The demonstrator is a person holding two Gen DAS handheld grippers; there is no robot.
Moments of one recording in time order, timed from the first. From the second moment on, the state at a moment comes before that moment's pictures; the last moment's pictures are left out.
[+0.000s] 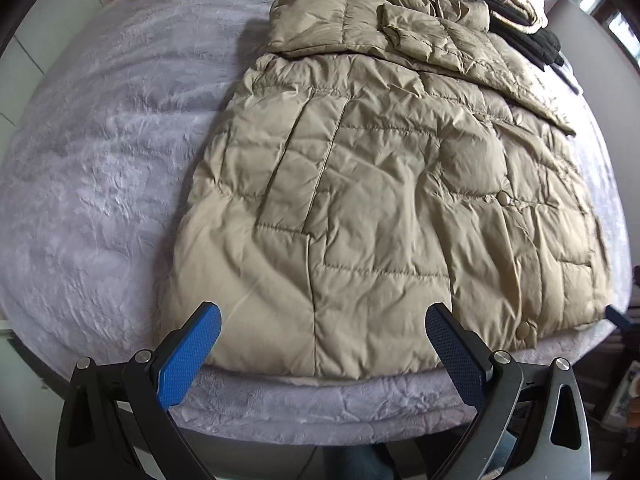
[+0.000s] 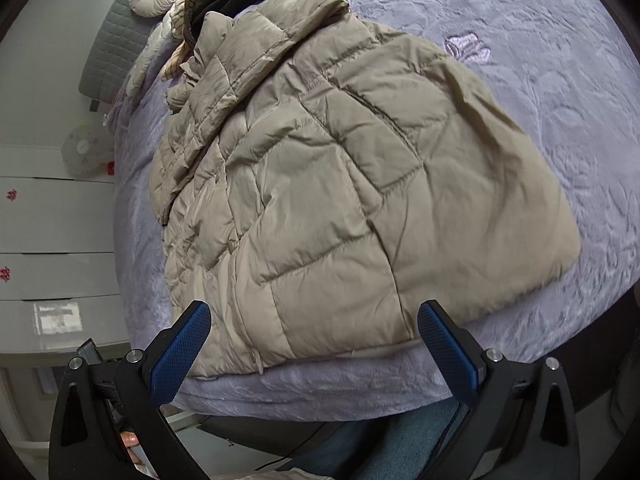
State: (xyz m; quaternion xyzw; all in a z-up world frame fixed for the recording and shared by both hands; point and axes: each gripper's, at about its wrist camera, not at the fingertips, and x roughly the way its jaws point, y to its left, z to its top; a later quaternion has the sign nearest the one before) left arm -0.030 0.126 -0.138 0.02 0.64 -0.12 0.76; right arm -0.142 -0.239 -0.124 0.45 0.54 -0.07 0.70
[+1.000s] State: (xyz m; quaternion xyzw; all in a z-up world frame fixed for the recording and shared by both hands) left arm -0.034 0.169 -0.200 -0.25 0.67 -0.18 0.68; right arm -0.202 -0.290 -0.183 0.63 0.44 -0.12 0.63
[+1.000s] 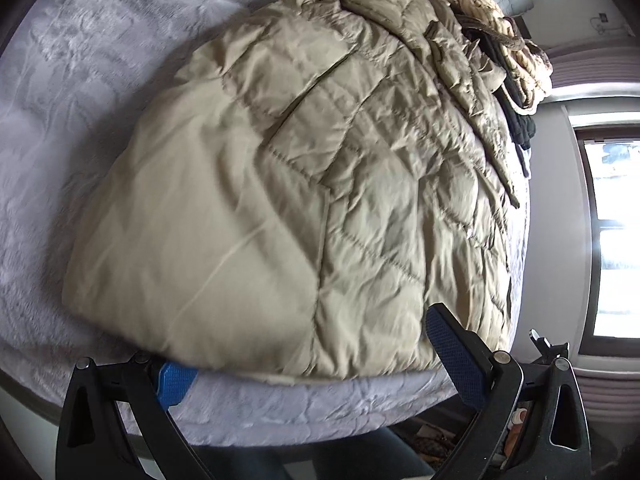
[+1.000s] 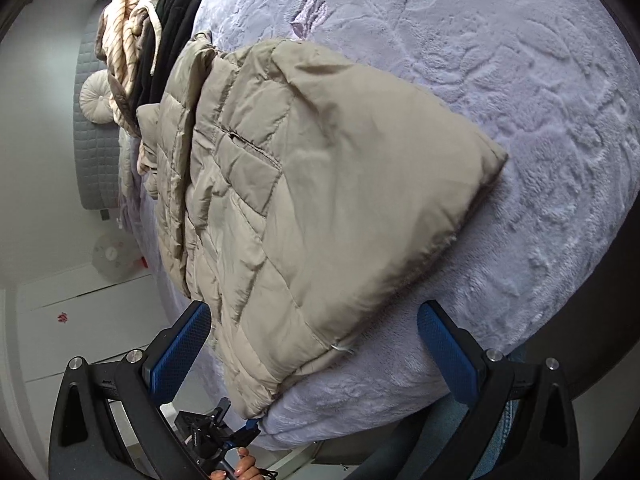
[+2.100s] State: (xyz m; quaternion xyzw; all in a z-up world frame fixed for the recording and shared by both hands) left arm 0.137 0.120 -0.017 -0.23 0.48 -0.18 0.83; right arm 0.032 -0.372 -0.047 0.50 0.42 0.04 0.76
